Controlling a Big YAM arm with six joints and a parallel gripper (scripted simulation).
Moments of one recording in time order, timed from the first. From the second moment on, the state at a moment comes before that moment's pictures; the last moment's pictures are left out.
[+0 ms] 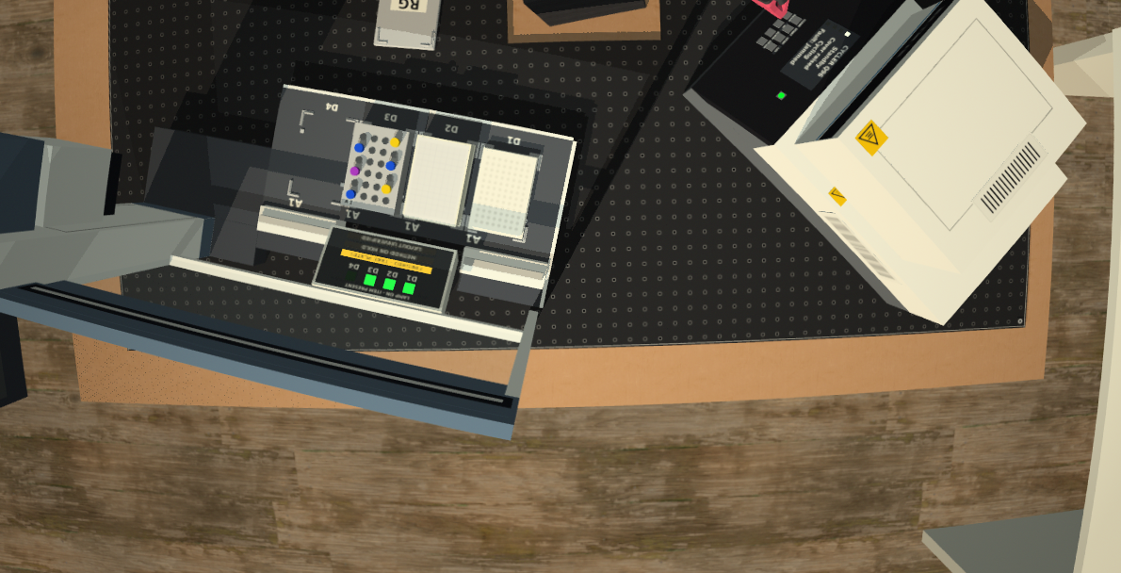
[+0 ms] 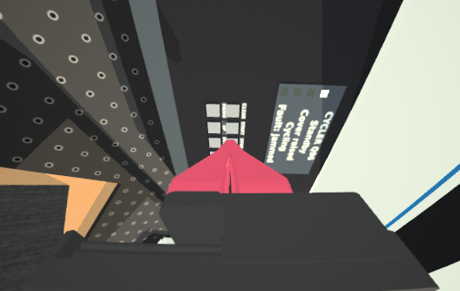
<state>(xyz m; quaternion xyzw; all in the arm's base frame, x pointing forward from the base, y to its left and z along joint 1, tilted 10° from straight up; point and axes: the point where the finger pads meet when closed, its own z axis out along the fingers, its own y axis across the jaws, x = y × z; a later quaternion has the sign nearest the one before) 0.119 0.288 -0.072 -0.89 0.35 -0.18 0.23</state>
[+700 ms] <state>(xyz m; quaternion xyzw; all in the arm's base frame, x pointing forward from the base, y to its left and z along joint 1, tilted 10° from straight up) 0.134 0.299 -0.093 -0.89 0.36 -0.18 0.23</state>
